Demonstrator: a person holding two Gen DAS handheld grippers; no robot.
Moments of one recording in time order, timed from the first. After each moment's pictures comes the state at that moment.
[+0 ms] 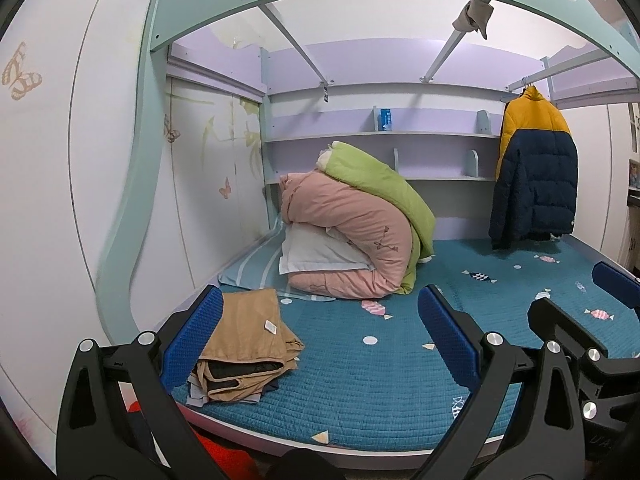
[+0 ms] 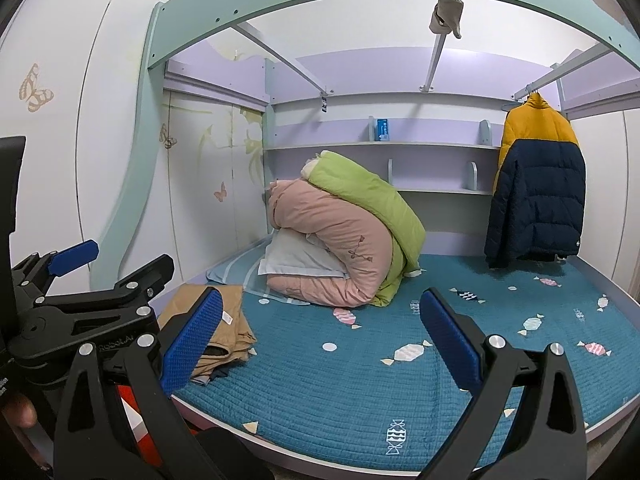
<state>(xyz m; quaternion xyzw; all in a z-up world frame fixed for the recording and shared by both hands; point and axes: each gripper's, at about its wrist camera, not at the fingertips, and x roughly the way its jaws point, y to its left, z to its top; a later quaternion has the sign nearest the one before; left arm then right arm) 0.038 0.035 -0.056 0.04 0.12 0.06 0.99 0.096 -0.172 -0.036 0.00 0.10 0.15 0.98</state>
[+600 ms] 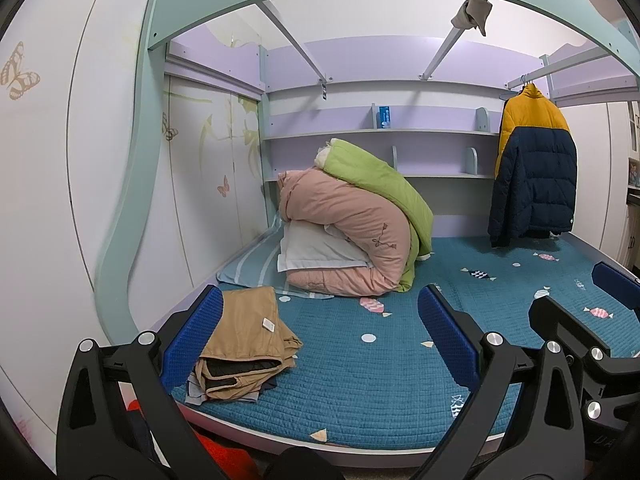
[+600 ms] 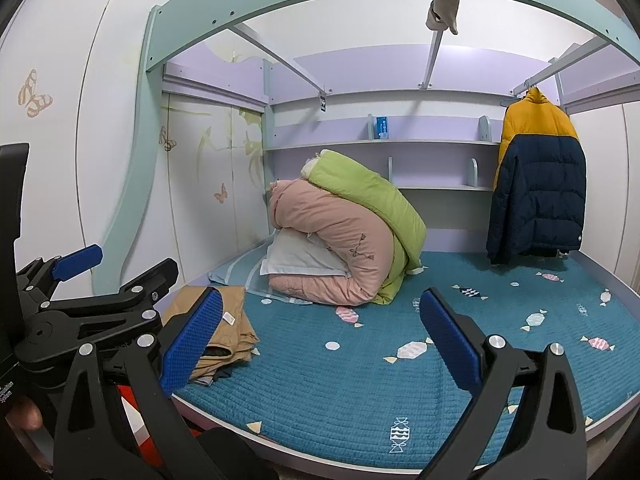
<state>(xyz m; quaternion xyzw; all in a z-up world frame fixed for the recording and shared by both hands) 0.040 0.035 -0.057 0.04 0.12 0.06 0.99 0.095 -0.171 -0.034 0.00 0.10 0.15 0.98</state>
